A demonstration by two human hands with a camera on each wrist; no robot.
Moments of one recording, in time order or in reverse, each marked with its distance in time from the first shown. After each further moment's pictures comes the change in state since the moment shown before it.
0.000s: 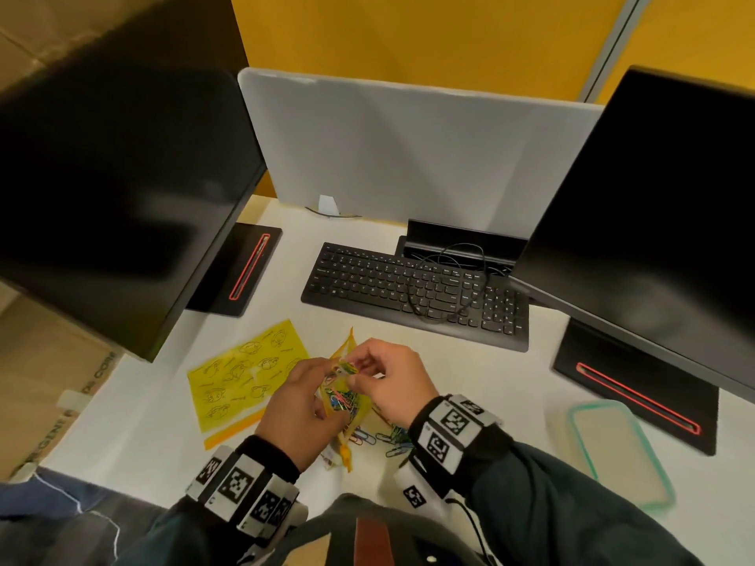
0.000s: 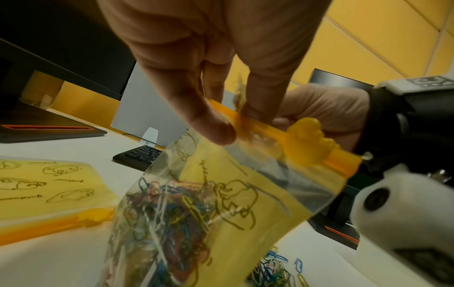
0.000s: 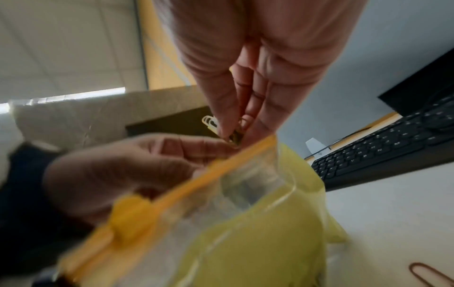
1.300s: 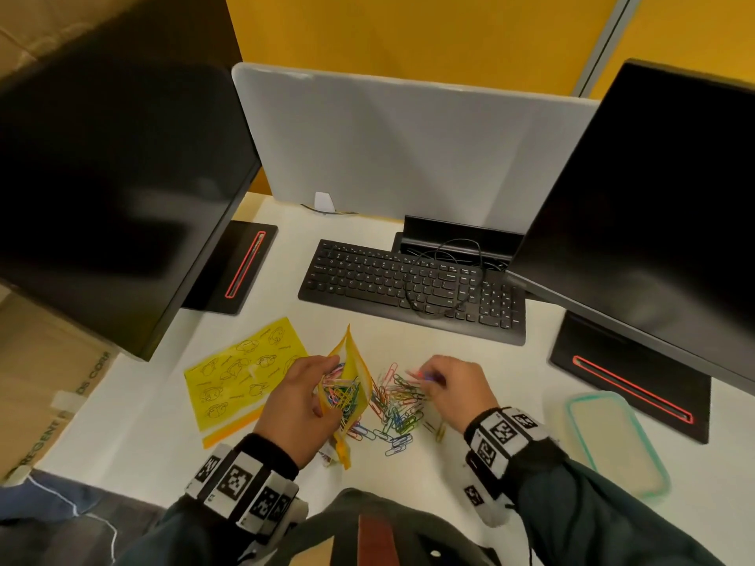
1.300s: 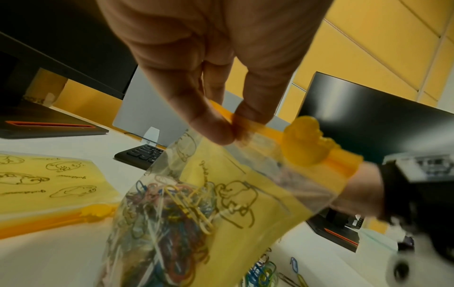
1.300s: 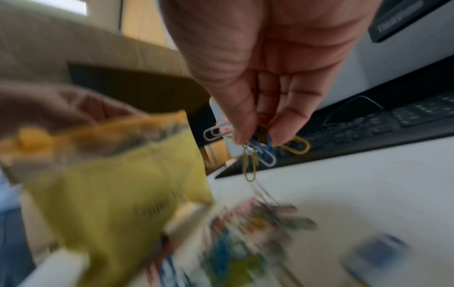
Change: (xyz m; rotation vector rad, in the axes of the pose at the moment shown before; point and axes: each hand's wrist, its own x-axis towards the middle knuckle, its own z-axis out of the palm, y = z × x) left_hand -0.001 -0.008 0.000 -0.017 -0.009 0.017; right_hand -0.020 0.052 -0.049 -0.467 0.107 0.192
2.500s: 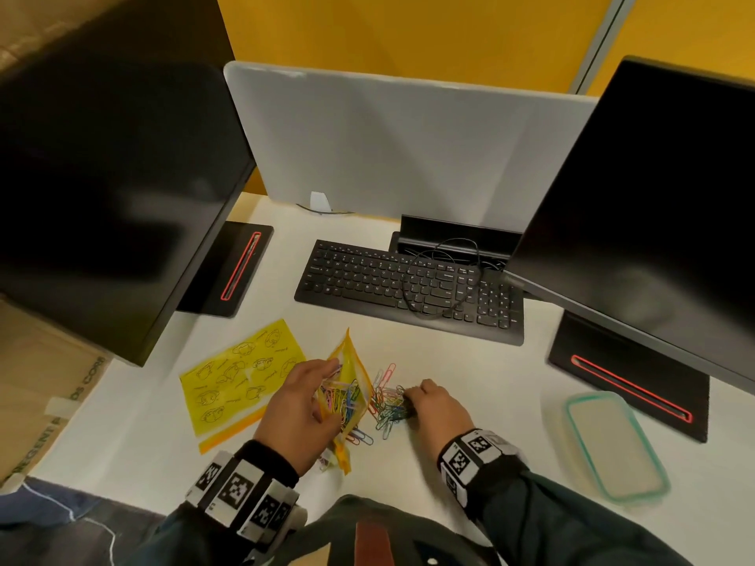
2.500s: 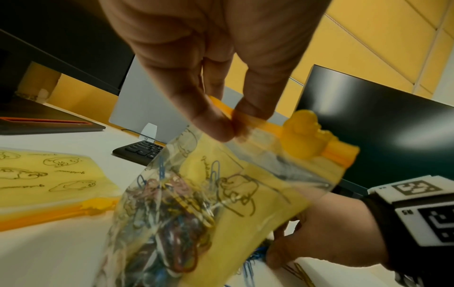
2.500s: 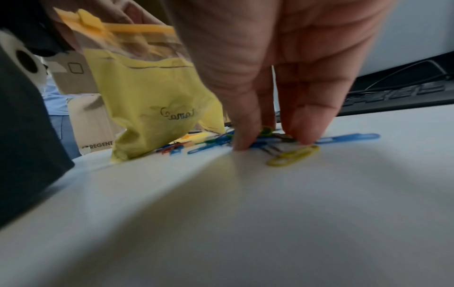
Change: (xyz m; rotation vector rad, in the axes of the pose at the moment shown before) left_hand 0.001 0.002 0.004 0.003 -0.019 0.002; right_hand 0.002 0.022 0.050 -0.453 -0.189 -0.052
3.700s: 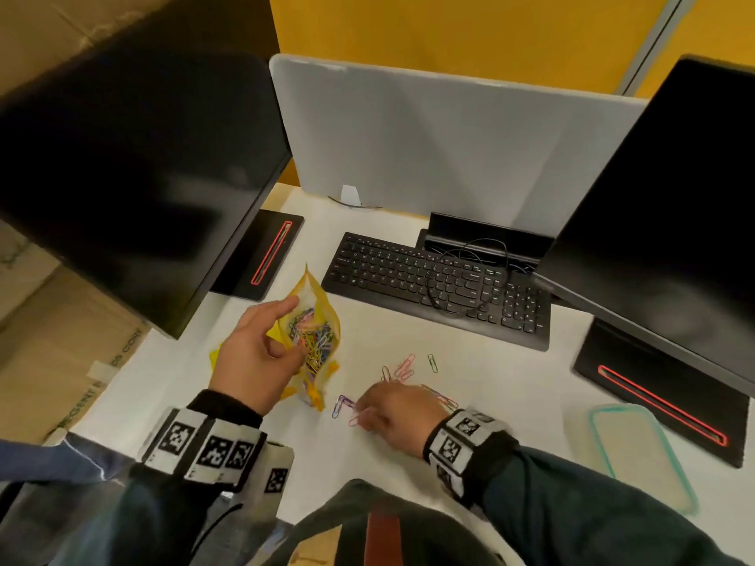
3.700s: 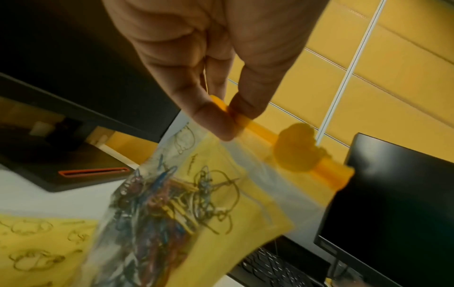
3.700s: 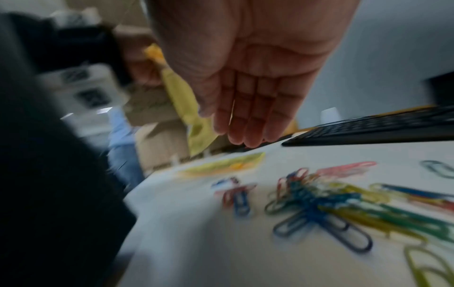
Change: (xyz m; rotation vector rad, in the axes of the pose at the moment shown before) left_hand 0.005 -0.001 -0.065 -0.139 0.348 -0.084; right_hand -0.001 -0.056 -0.021 0.131 -0.131 -0.448
